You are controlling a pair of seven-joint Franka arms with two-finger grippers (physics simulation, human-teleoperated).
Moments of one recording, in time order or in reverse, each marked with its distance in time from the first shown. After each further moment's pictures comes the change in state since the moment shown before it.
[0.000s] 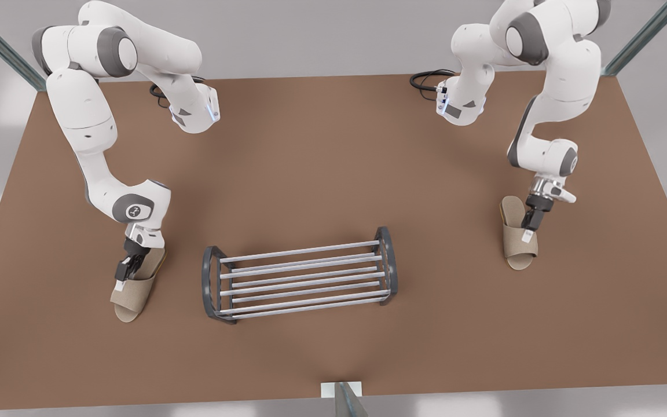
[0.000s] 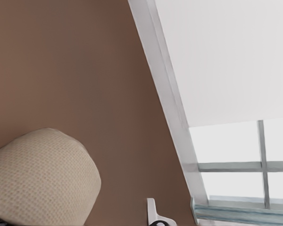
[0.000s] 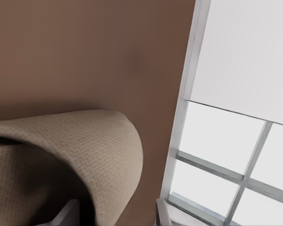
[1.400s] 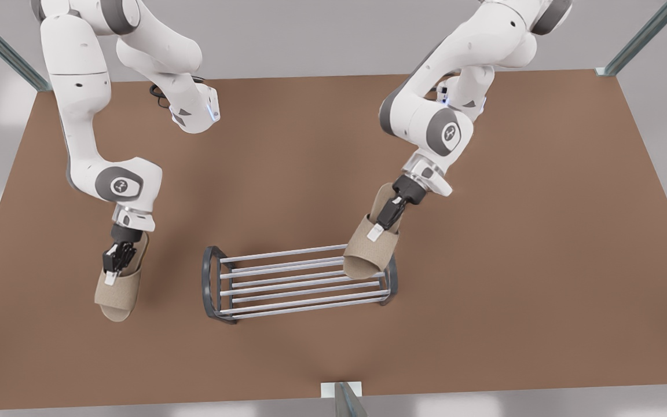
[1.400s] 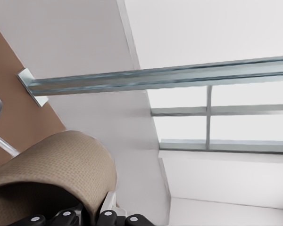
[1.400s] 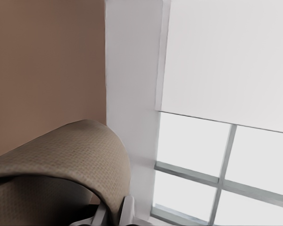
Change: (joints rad) left arm -0.144 -0.137 -0.879 0.780 -0.343 1.025 -0.155; right arm 0.049 -0.295 0.001 -0.046 0.019 0.158 0.047
